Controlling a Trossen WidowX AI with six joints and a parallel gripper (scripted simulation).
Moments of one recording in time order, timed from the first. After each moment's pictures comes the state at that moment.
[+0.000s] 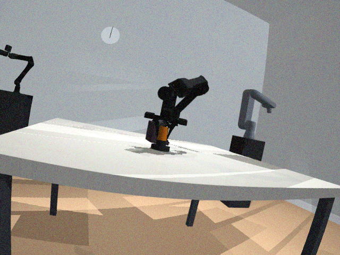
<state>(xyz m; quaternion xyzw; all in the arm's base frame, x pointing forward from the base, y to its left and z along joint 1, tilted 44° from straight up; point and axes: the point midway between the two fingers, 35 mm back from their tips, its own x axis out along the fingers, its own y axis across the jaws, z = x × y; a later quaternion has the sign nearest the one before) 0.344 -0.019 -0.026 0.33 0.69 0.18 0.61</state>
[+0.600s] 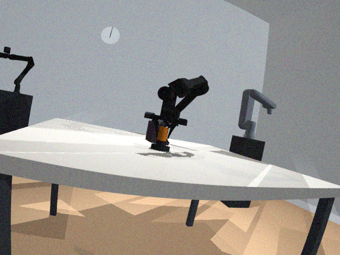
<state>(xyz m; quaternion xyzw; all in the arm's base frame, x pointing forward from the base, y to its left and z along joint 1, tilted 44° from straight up) 0.344 -0.019 -0.026 0.33 0.69 0.18 0.61</state>
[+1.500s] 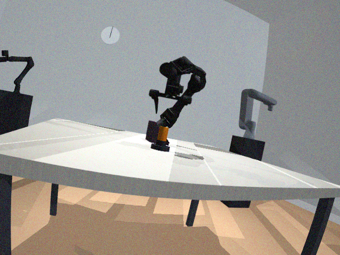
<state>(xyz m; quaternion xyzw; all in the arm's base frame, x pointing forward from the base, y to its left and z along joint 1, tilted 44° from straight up) 0.352 -0.088 0.045 0.34 0.69 0.18 0.62</state>
